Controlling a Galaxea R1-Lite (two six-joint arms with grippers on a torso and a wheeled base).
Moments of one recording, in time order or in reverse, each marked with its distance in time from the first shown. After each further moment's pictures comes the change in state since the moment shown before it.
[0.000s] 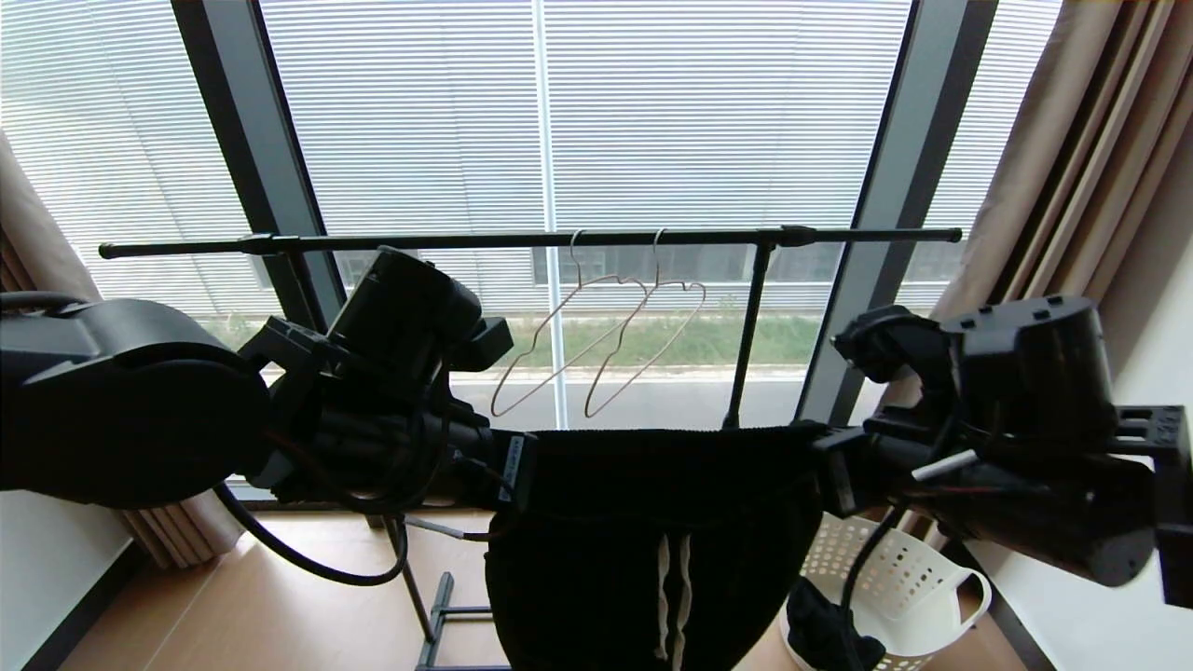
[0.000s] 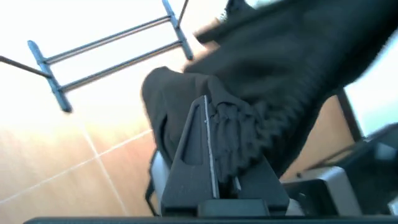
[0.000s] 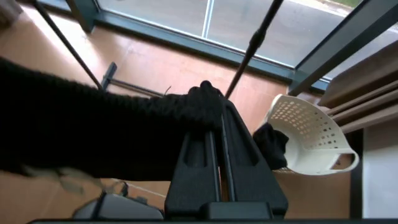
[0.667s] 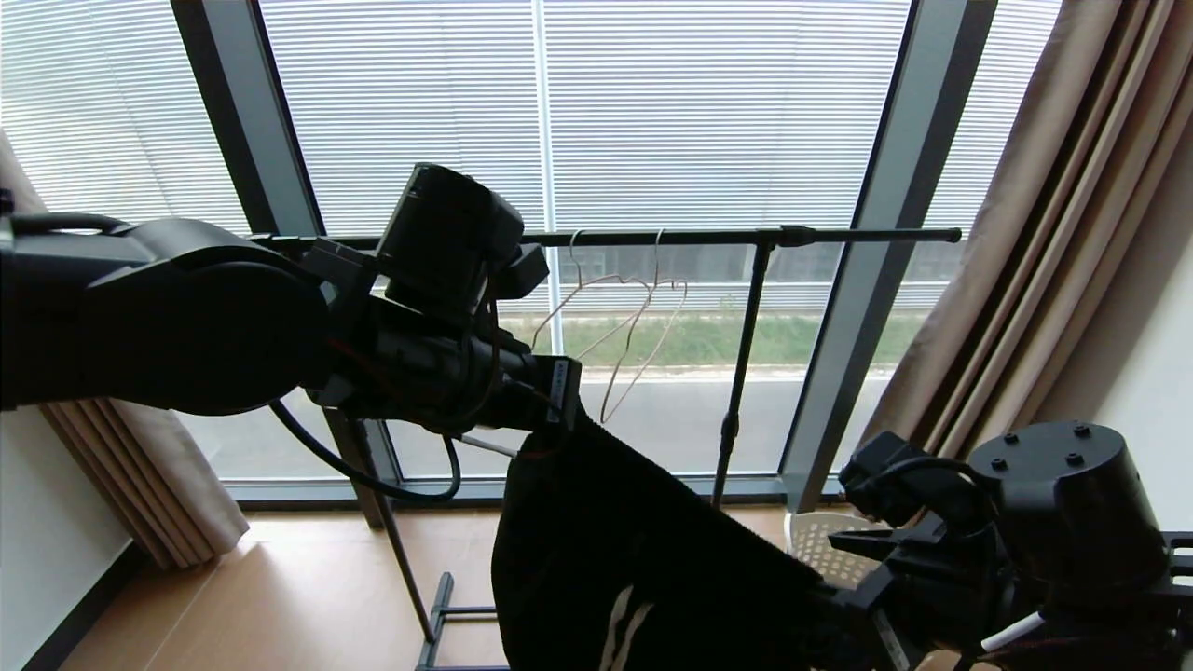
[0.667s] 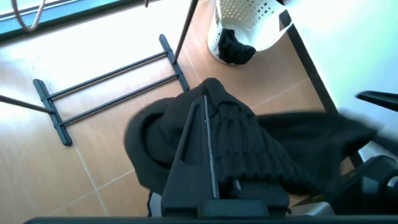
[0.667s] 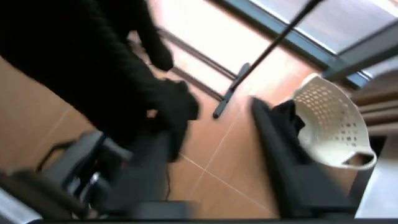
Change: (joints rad) left arm -0.027 0.084 -0.248 0.053 0.033 0.001; right arm 0.062 -0.068 0.239 -0.011 0.195 -0.103
